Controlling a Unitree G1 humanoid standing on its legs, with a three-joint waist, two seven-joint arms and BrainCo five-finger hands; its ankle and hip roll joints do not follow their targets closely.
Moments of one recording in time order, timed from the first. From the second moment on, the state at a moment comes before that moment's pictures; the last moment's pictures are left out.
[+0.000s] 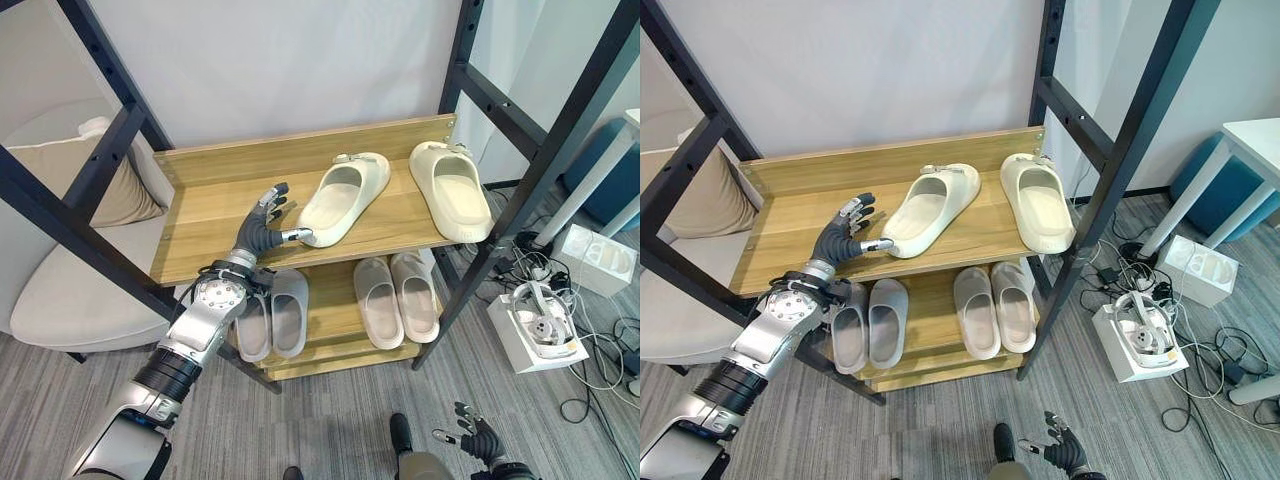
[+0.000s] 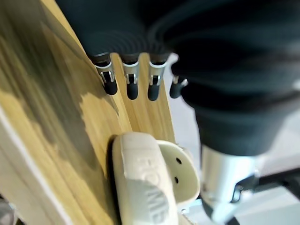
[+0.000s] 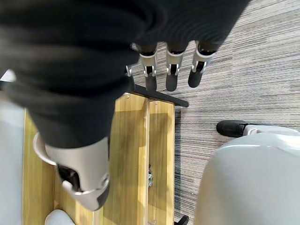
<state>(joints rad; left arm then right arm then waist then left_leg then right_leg) -0.45 0.56 -0.36 0.21 -0.42 -0.09 0.14 0.29 -0.36 0.25 0.54 0.23 -0.10 -0.06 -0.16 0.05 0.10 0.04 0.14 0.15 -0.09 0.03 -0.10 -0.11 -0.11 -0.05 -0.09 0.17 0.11</state>
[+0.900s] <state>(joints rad) -0.55 0.27 -0.51 0.22 -0.67 -0.08 0.20 0.26 -0.36 0.27 0.54 0.24 -0.08 -0.08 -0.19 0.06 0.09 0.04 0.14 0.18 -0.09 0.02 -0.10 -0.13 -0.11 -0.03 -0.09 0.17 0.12</state>
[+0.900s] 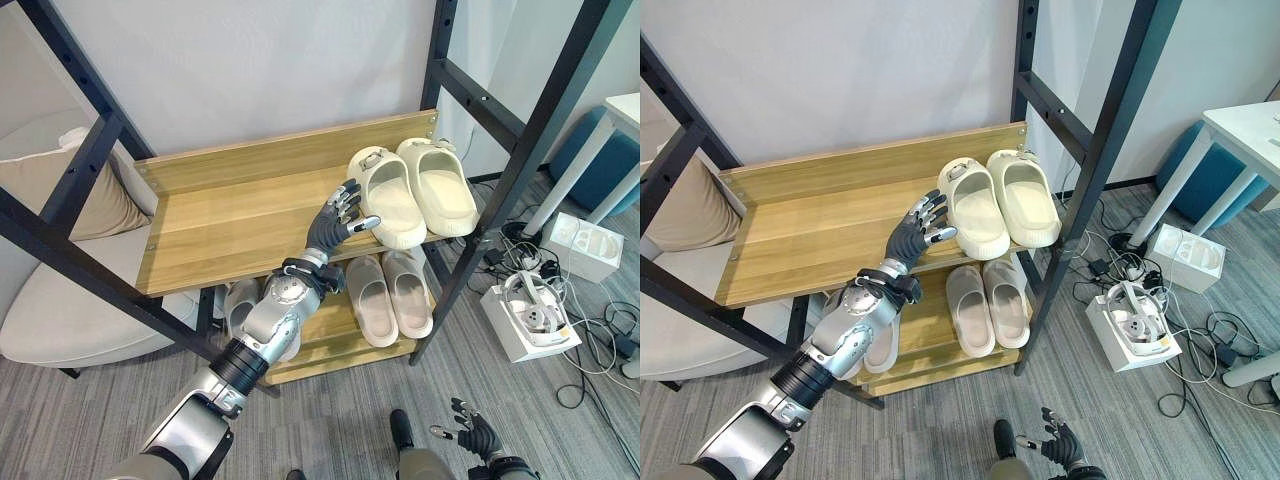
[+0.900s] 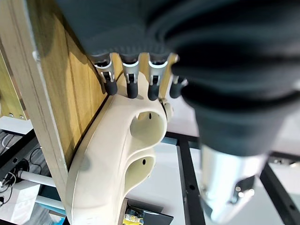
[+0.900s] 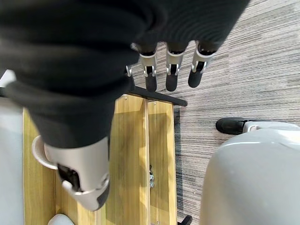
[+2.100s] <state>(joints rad) 0.10 0.53 -0.53 0.21 -0.50 -0.02 -0.24 -0.02 -0.34 0.38 0.50 0.47 -0.08 -0.02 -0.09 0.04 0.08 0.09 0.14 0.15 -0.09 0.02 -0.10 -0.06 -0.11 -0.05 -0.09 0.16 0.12</state>
